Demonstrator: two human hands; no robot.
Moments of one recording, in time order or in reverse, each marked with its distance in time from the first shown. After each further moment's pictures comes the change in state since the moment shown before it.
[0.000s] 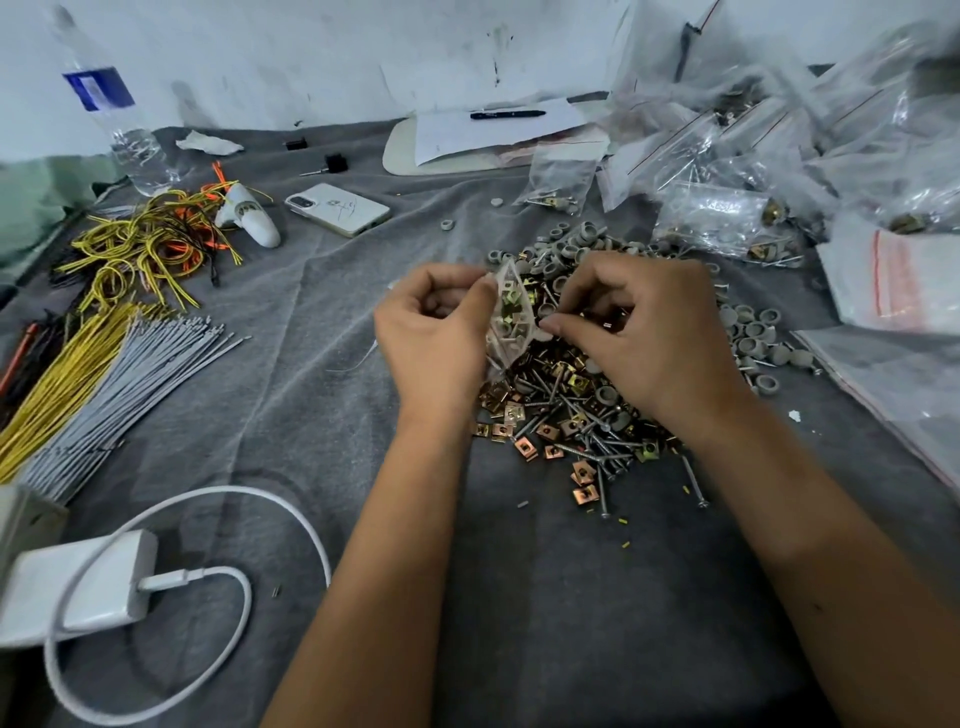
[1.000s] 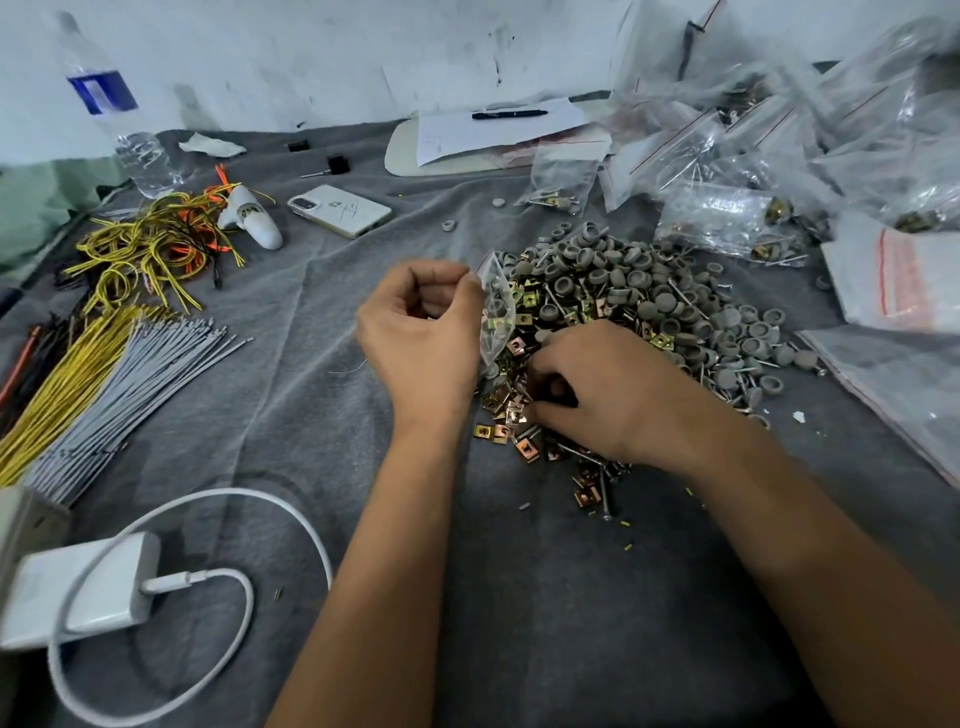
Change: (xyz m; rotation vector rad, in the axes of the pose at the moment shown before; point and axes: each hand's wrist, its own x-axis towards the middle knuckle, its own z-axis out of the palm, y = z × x) left_hand 0.005 -0.001 -0.005 0.077 0.084 0.157; right_hand -0.006 -0.005 0.015 -0.494 -0.580 -0.100
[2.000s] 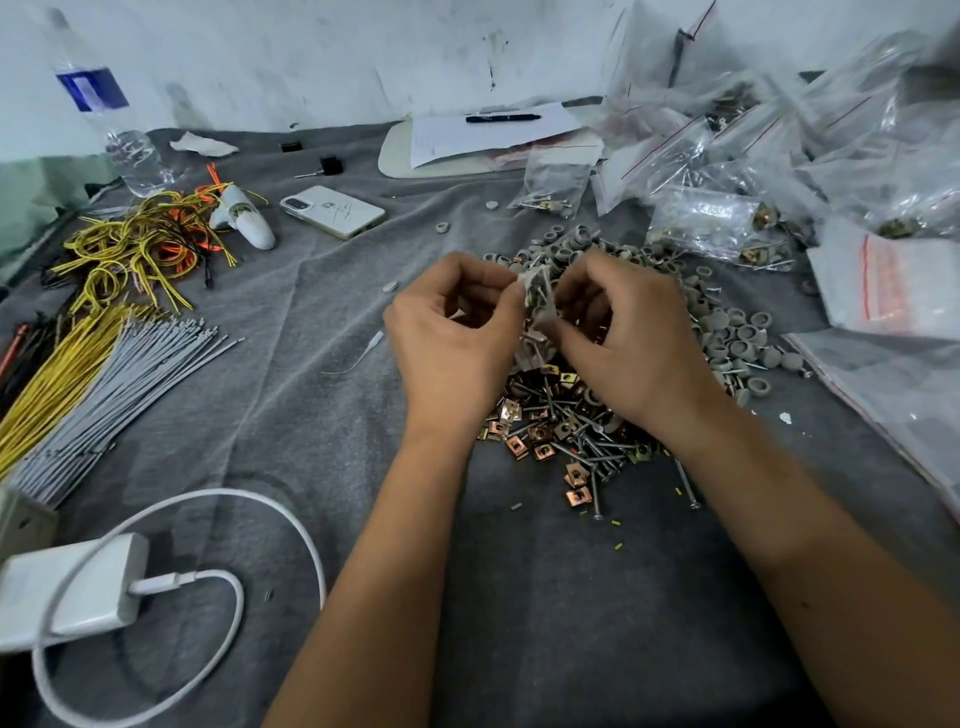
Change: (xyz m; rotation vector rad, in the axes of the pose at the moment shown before) left_hand -0.012 0.005 0.007 0.064 -0.241 0.113; right_hand 0.005 0.019 0.000 0.413 0.572 0.095
